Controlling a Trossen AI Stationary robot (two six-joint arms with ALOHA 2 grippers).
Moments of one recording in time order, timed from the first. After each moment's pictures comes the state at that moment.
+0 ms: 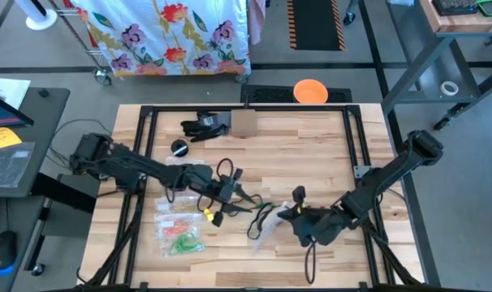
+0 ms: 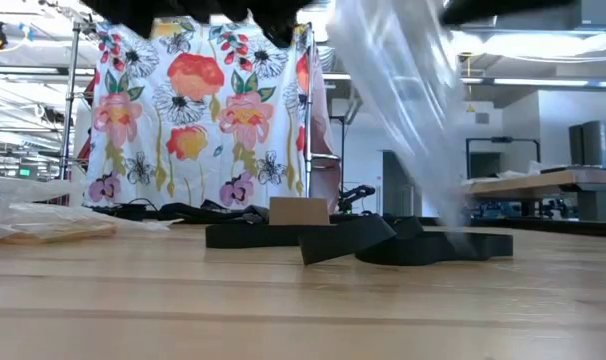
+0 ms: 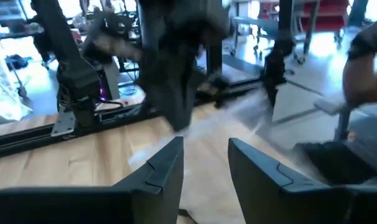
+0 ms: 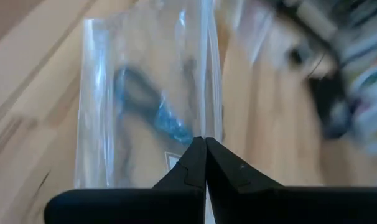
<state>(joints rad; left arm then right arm) -0.18 1.53 0.81 0.62 0.18 0.11 0.65 1.43 0.92 -0.22 0.70 -0.17</state>
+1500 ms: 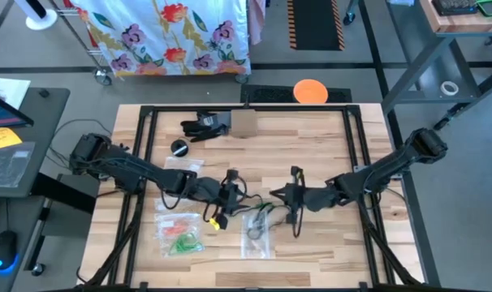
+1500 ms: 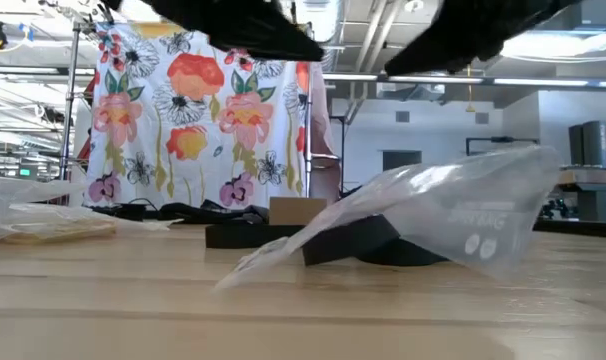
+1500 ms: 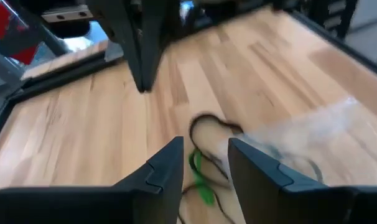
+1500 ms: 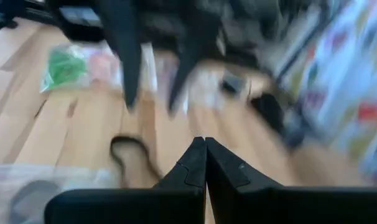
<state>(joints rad) -0.27 1.52 0.90 0.22 -0.19 0.23 0.42 1.36 0.73 0.13 0.58 0.11</state>
